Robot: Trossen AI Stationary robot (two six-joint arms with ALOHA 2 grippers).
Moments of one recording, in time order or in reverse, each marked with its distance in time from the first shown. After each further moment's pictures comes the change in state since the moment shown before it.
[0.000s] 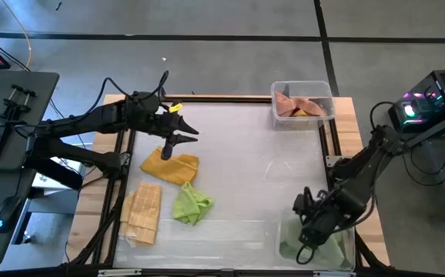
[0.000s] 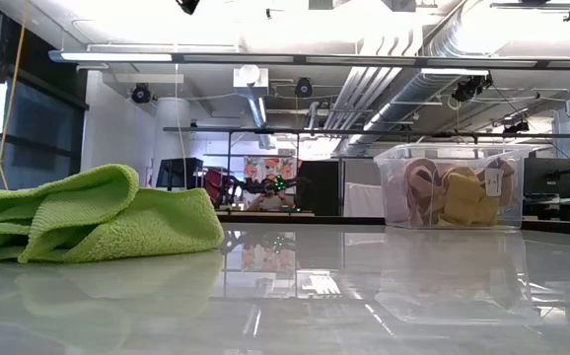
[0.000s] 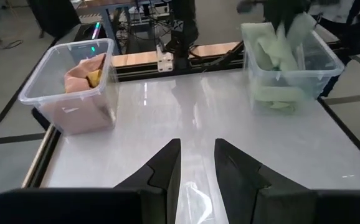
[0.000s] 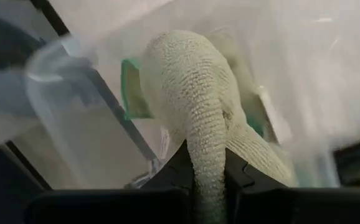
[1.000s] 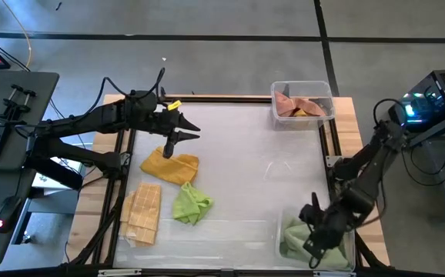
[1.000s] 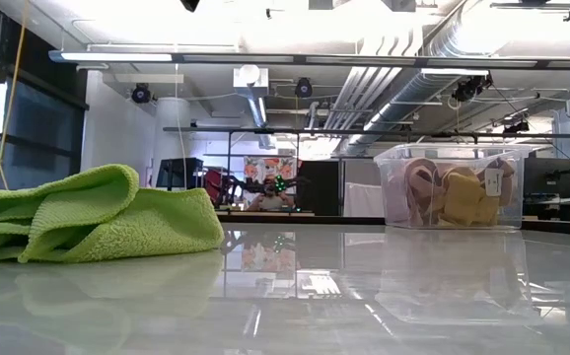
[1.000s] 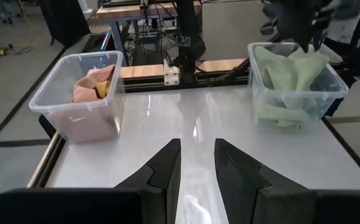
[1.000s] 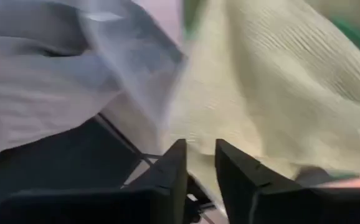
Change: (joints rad) left arm 0.000 0.000 0.000 0.062 -0.015 -0.052; right arm 0.060 -0.090 -0.123 0.291 -0.170 0.328
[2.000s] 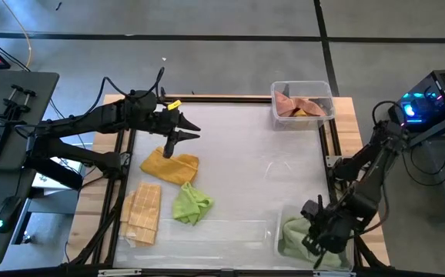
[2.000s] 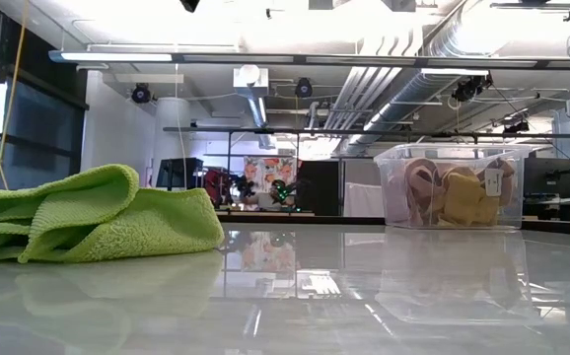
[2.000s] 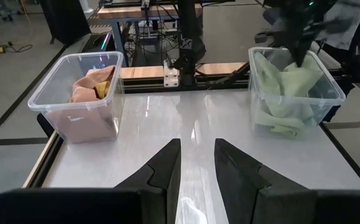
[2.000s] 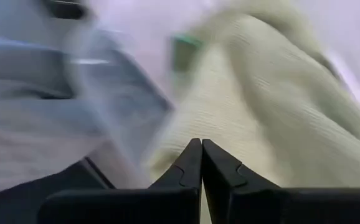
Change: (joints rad) left arm 0.000 0.000 0.000 0.009 0.001 -0.026; right arm 0.060 -0.002 -0.030 -0.024 0.240 0.000
